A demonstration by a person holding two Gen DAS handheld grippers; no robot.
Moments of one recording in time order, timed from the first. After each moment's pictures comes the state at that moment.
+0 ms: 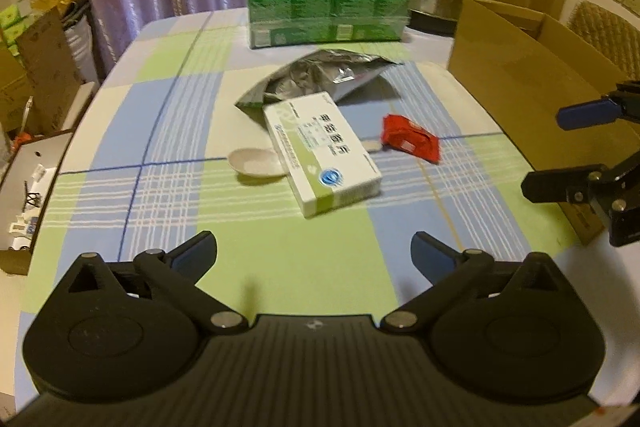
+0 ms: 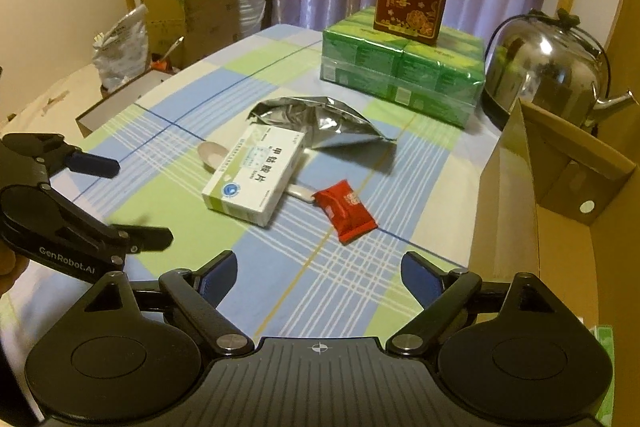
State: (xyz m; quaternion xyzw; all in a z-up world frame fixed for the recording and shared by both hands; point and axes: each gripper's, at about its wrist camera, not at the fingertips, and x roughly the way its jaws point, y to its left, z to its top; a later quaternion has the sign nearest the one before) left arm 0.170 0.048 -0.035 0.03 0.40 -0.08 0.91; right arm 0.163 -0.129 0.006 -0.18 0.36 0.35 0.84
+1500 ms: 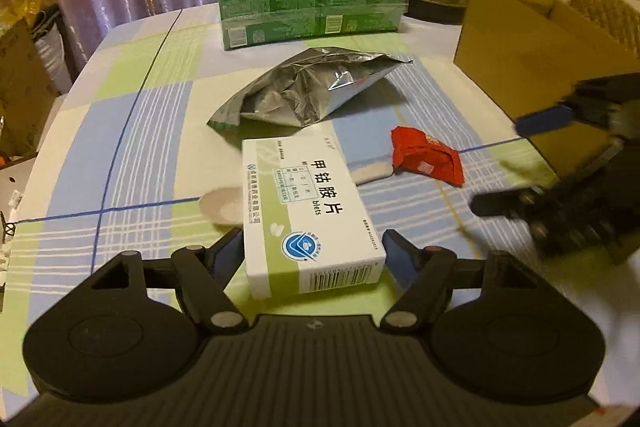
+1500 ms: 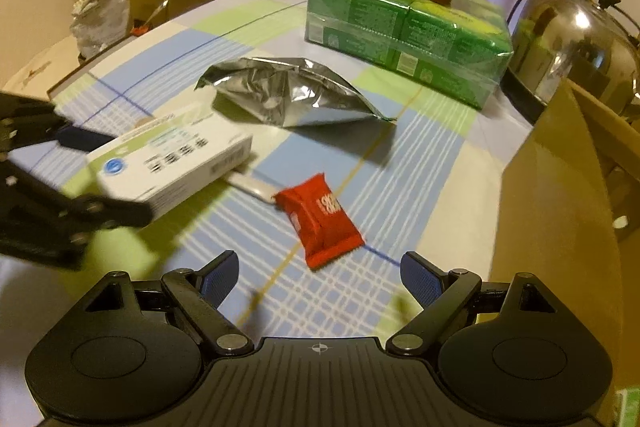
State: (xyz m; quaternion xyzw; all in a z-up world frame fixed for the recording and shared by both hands) left arm 0.237 0.049 -0.057 0.05 0.42 -0.12 0.90; right arm 0.238 -0.092 -0.047 -0.21 0.39 0.35 0.82
